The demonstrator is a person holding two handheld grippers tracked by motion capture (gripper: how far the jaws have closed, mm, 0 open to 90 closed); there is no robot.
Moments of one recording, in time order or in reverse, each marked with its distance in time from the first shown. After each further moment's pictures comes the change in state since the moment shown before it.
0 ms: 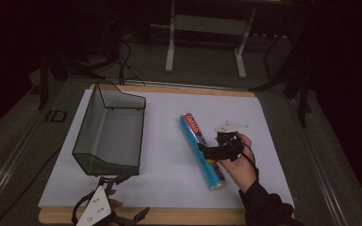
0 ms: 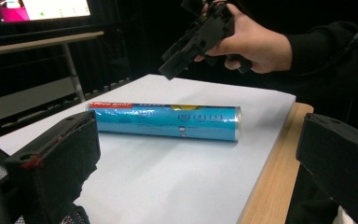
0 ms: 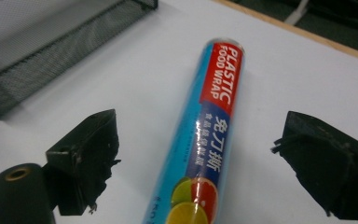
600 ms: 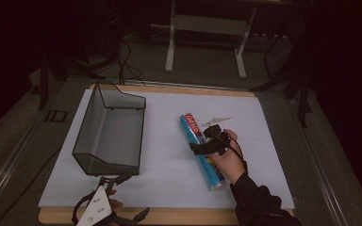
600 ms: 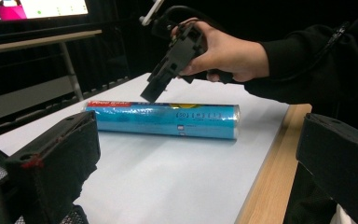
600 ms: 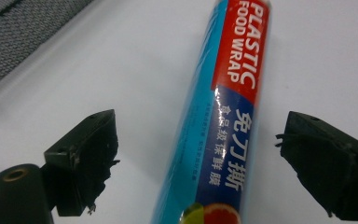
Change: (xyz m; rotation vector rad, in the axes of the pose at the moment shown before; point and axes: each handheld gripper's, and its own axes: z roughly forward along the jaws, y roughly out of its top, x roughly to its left) left arm 0.000 0.000 0.001 0.004 -0.008 0.001; right arm 0.000 0.007 0.053 0.179 0.014 0.051
